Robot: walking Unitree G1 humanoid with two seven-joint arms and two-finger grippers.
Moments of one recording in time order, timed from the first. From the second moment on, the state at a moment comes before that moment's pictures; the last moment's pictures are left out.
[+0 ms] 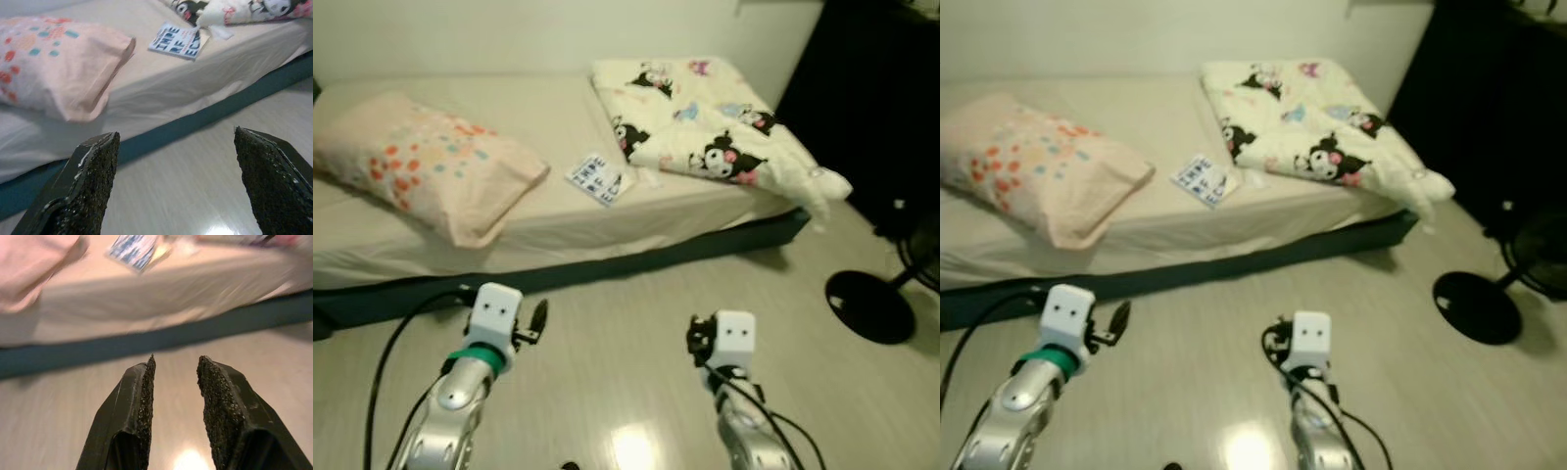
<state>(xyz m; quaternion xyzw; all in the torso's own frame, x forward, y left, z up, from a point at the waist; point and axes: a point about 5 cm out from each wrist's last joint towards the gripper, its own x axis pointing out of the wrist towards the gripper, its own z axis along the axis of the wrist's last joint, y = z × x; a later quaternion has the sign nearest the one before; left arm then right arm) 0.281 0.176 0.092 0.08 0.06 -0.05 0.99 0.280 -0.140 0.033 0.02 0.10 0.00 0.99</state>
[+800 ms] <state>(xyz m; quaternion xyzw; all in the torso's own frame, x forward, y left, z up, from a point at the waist) 0.289 0.176 0.093 0.10 0.07 -0.05 0.99 0.285 -0.135 0.038 0.03 0.10 0.02 0.99</state>
